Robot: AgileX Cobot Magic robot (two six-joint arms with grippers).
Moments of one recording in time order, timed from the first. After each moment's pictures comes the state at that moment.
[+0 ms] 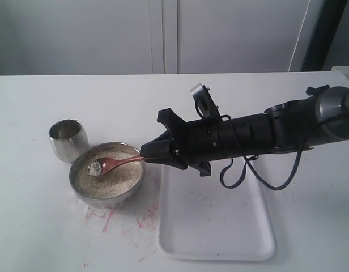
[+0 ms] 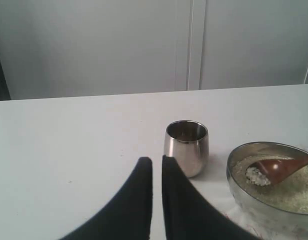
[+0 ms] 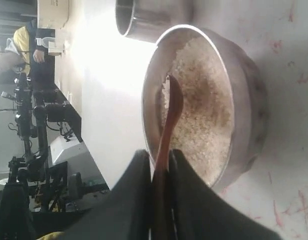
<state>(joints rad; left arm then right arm) -0.02 0.00 0.00 -0.06 -0.10 -0.05 0.26 1.91 -0.96 1.74 0.89 -1.02</state>
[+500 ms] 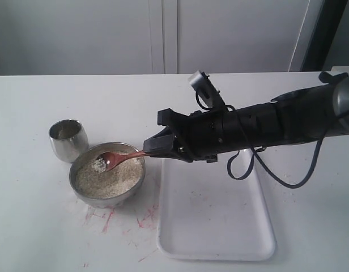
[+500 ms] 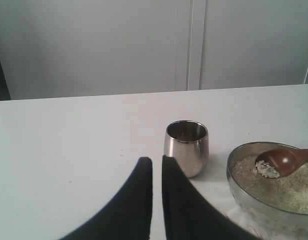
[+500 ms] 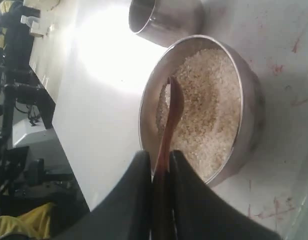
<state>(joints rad) -0.02 0.00 0.00 -0.06 -0.10 -0.05 0.26 1.83 -0.96 1.65 0.84 -1.11</state>
